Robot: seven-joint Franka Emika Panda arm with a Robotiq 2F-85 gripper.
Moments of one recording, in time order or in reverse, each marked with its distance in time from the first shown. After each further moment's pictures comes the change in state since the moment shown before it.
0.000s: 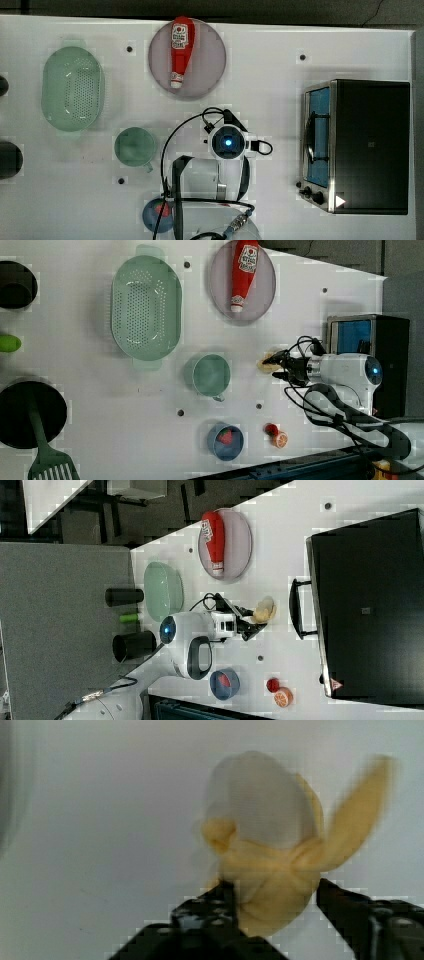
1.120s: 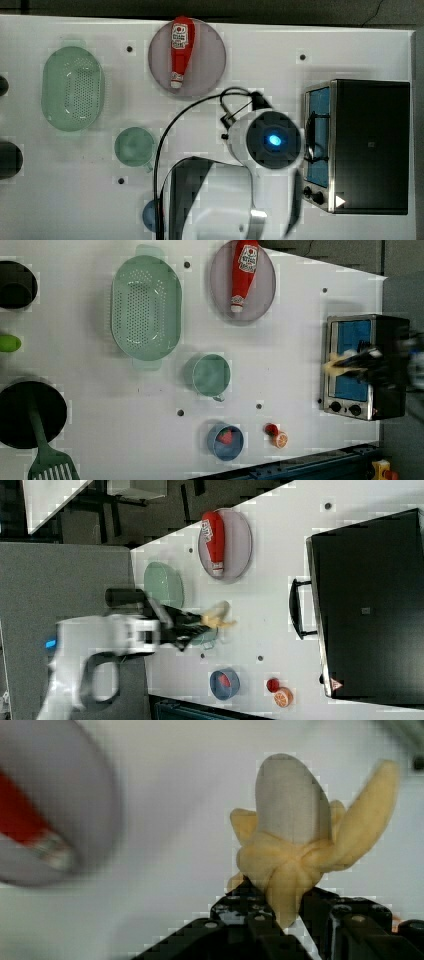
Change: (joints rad) arm -0.021 -0.556 -0.050 0.201 -0.017 -0.729 0.001
